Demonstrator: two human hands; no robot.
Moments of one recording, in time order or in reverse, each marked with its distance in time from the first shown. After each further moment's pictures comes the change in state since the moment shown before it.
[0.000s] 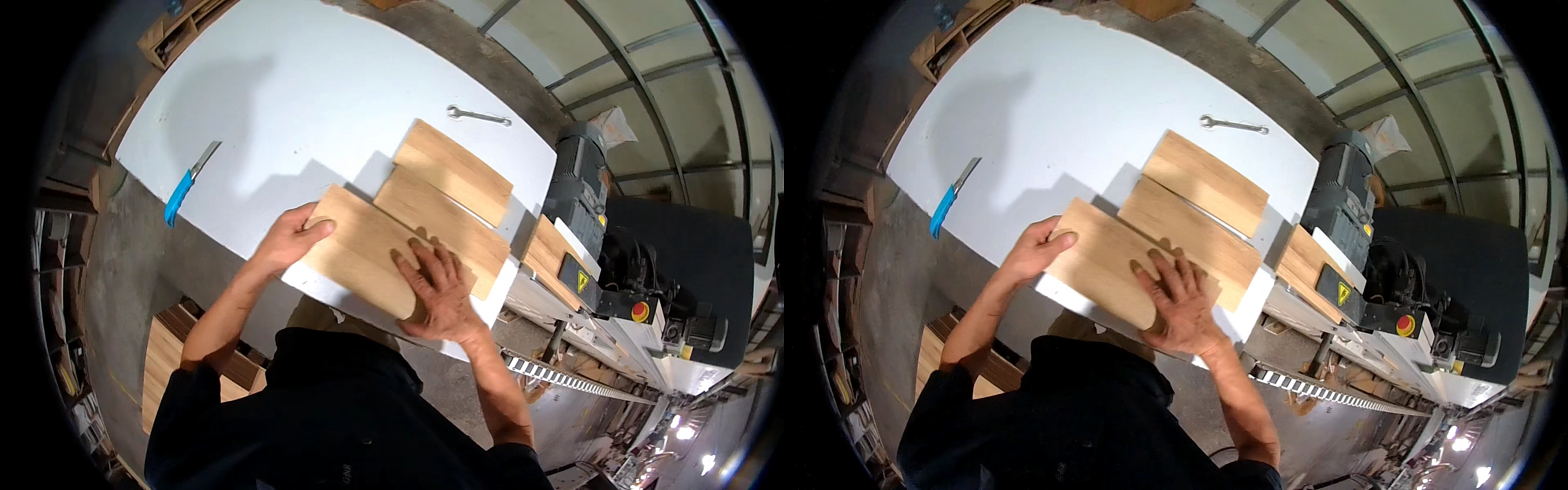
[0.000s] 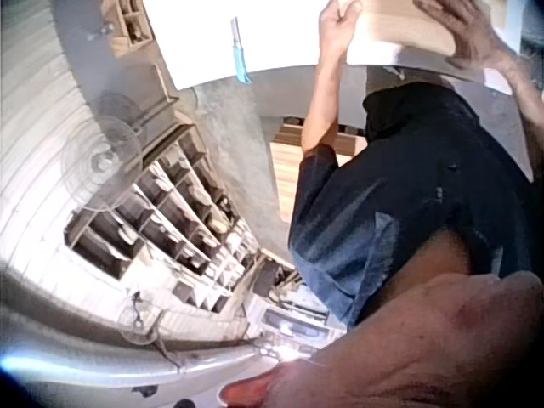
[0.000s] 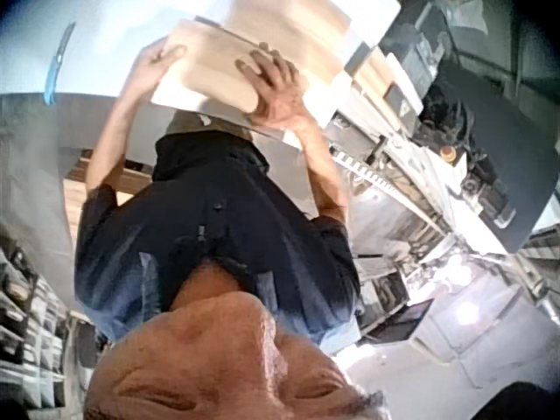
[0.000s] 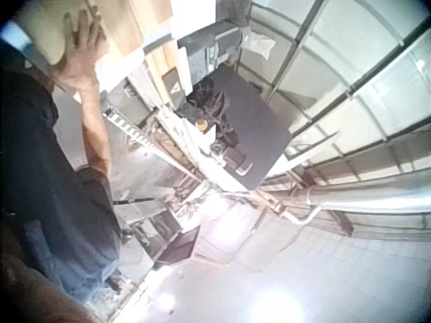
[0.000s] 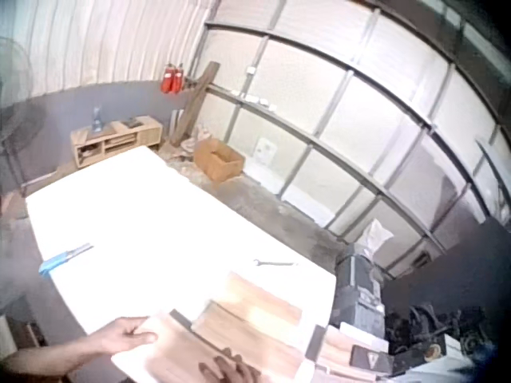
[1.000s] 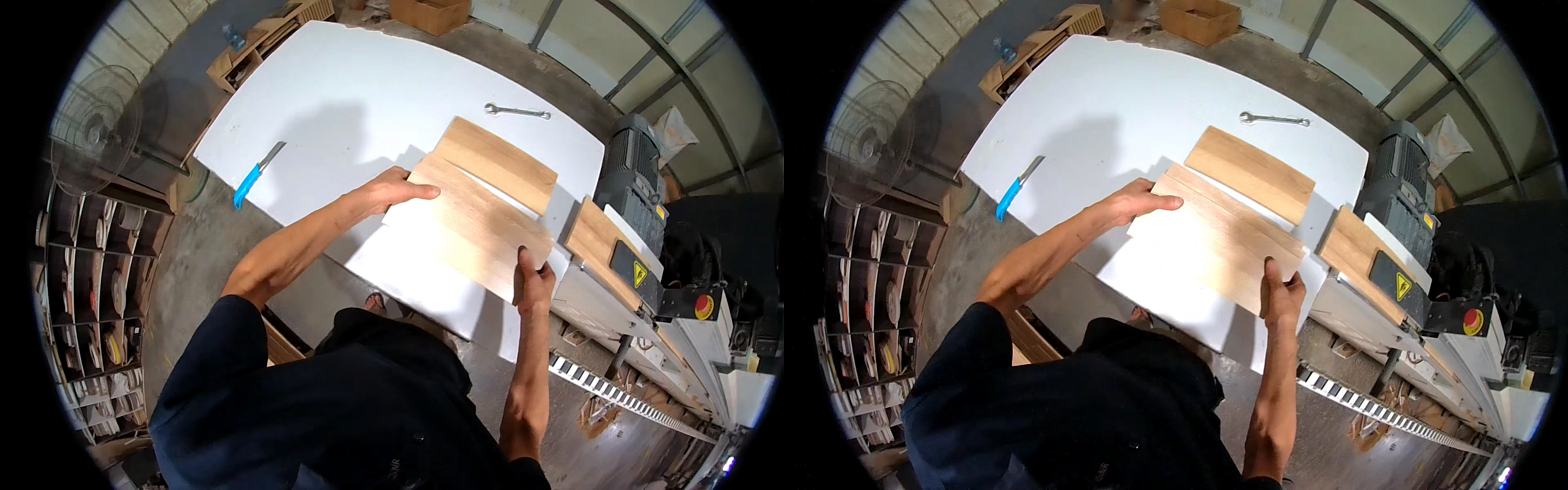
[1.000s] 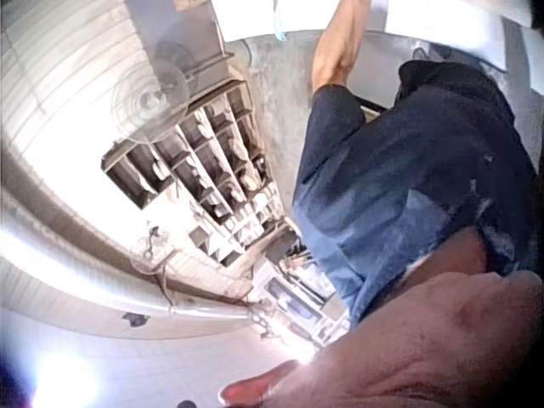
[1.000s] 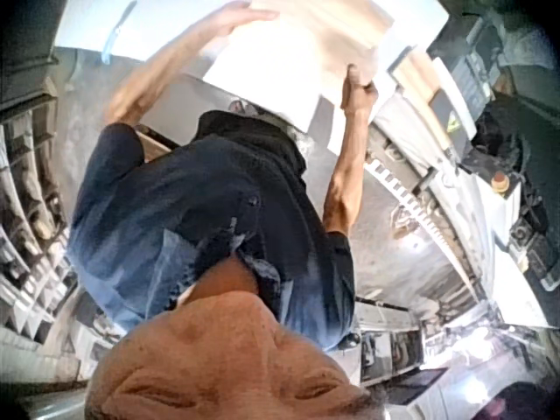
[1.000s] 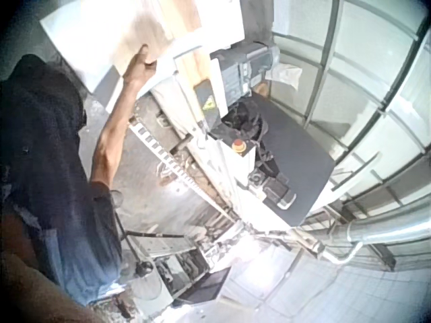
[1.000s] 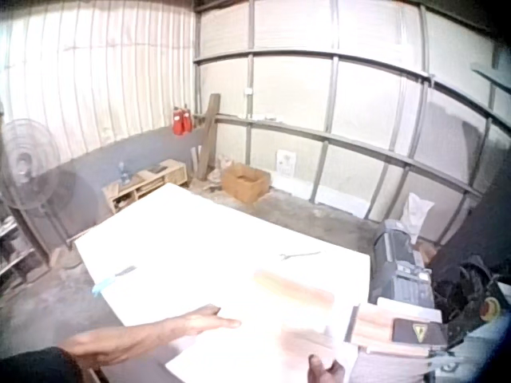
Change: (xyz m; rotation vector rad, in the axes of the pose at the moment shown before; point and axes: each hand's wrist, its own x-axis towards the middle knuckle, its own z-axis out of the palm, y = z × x) left_hand 0.085 0.024 0.067 0.204 -0.064 -0.259; right_hand -0.061 0.113 0.073 1.436 0.818 0.782
